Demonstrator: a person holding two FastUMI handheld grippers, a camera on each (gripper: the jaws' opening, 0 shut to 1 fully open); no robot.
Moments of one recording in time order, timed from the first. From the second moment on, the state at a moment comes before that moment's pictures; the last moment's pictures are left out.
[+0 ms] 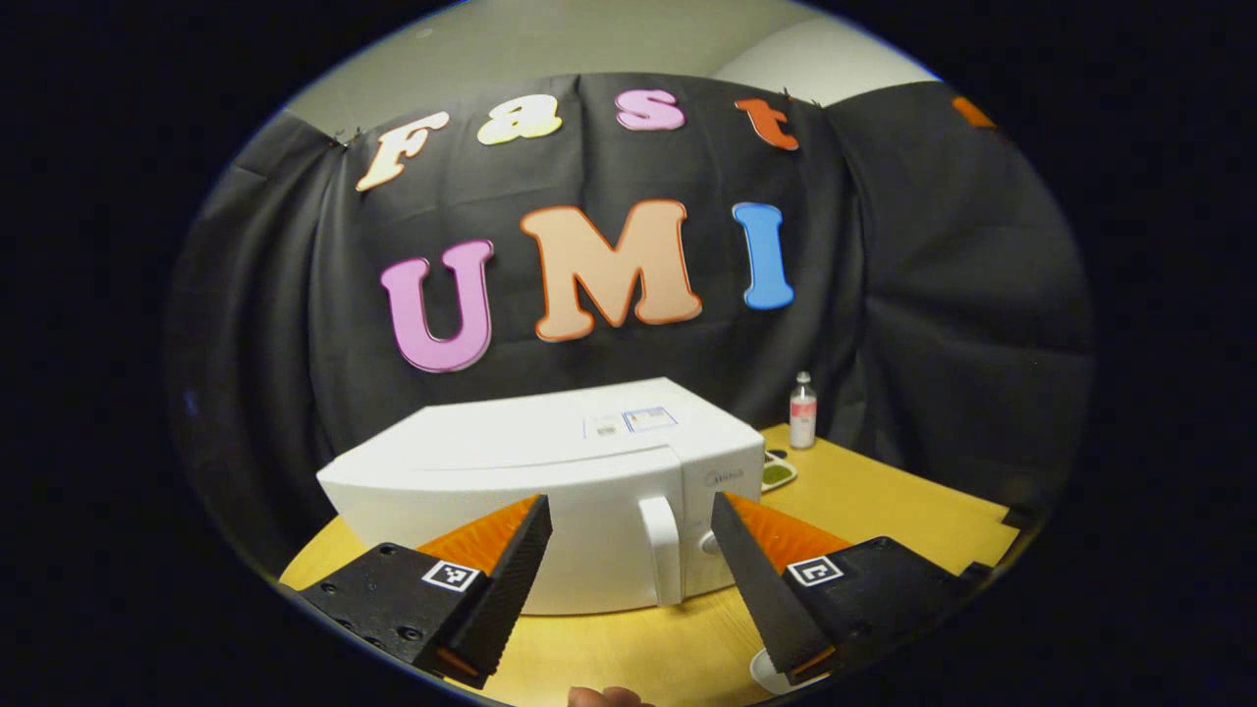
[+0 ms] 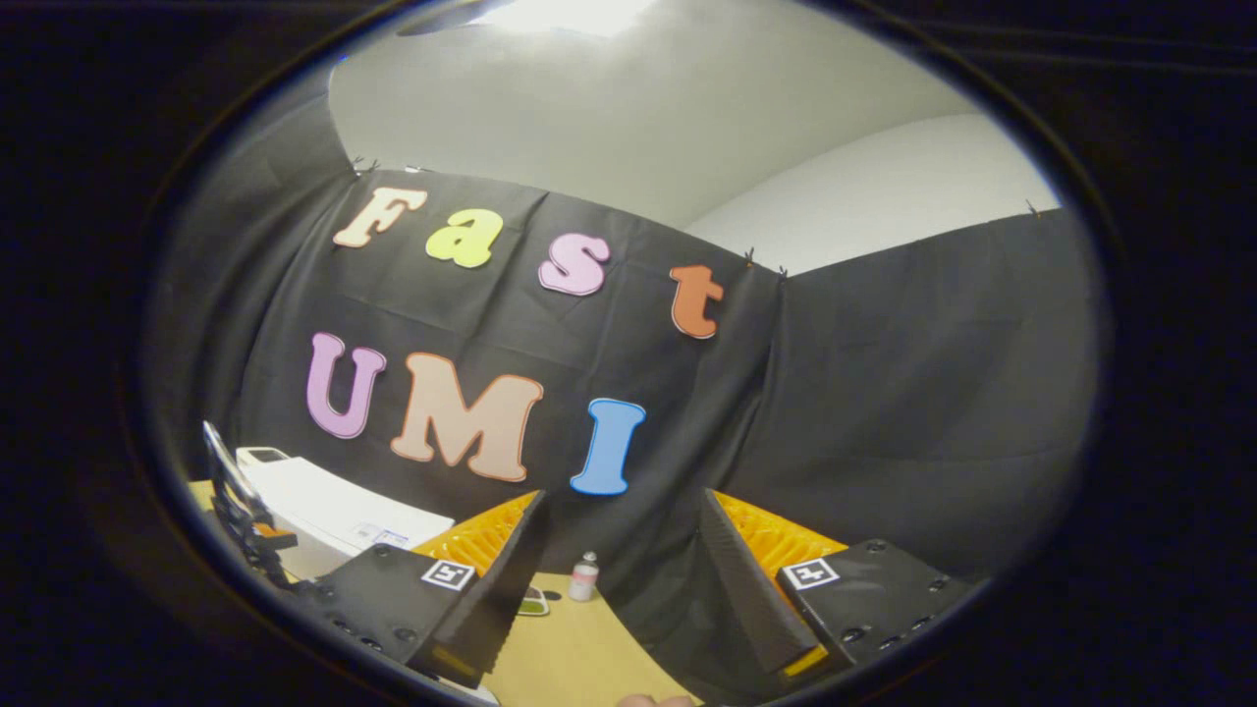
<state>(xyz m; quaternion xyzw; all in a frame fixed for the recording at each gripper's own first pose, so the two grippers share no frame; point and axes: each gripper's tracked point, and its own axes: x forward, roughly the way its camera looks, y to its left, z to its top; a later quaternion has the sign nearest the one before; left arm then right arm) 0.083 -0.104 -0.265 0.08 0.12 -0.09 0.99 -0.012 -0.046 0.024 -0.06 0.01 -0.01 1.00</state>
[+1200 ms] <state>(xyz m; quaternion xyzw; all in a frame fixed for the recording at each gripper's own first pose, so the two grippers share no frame) 0.117 -0.114 -0.376 0.04 0.27 -0.07 0.96 -0.029 -0.090 0.030 -0.07 0.01 -0.03 1.00</state>
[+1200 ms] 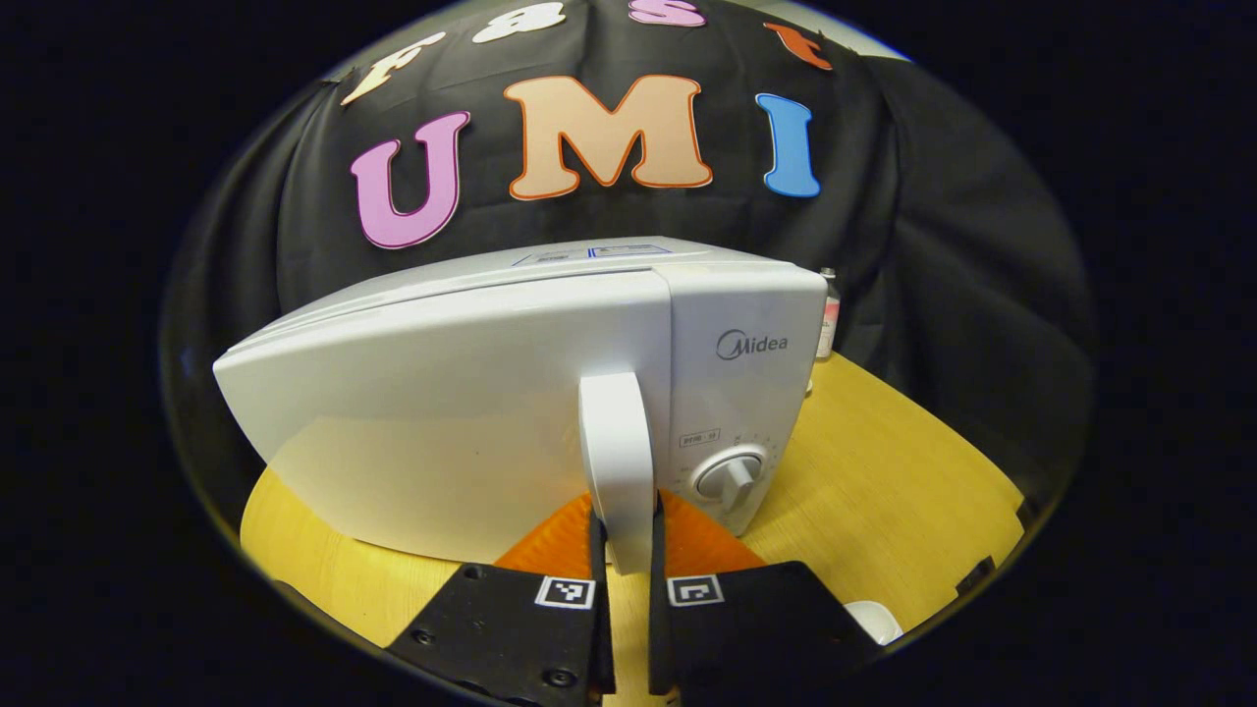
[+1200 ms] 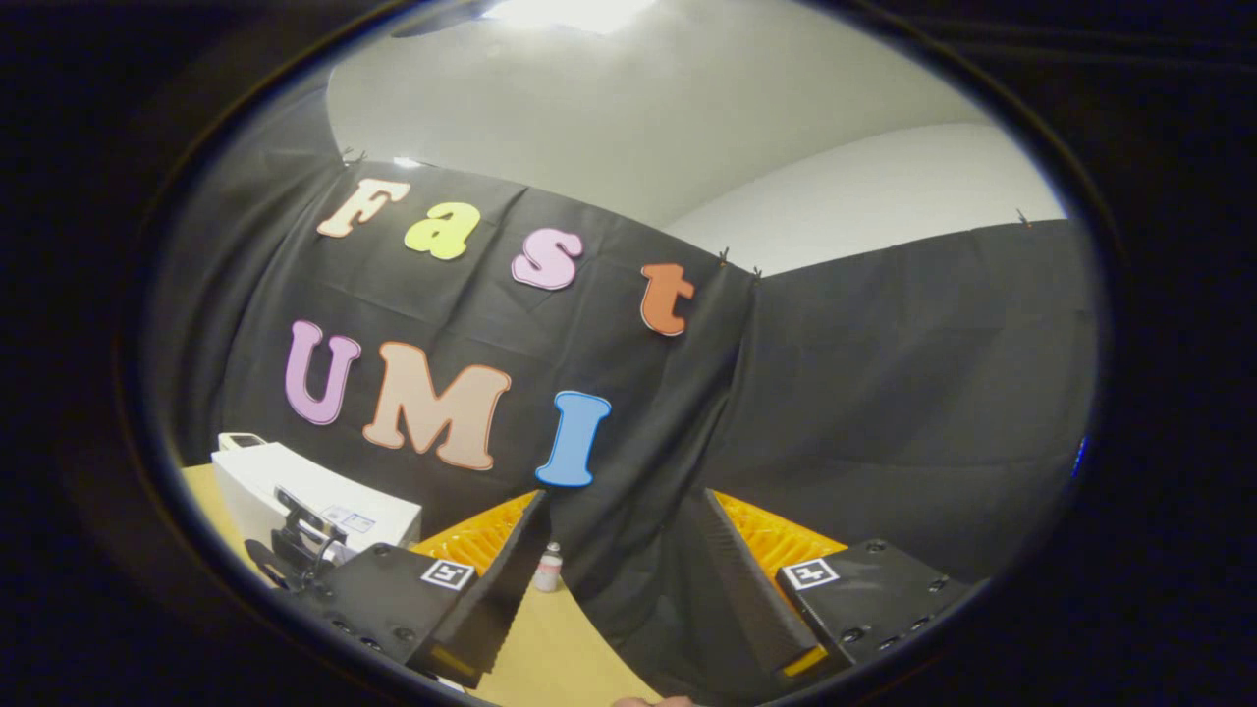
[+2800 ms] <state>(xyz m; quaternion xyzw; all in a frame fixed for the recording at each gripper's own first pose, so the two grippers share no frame) -0.154 0.156 -0.341 -0.03 0.28 0.07 0.96 -0.023 0.111 0.014 0.02 0.02 0.14 0.99</state>
